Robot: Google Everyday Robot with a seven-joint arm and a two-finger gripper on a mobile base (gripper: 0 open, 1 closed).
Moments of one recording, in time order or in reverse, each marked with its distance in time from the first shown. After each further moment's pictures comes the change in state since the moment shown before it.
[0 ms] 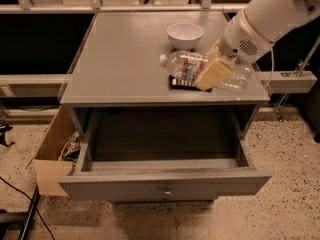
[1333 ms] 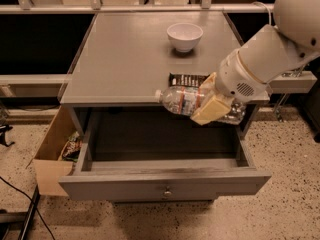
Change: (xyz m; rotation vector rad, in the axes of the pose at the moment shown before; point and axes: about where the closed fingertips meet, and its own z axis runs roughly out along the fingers) arm 0.034 0.052 0.040 -0.063 -0.003 -0.085
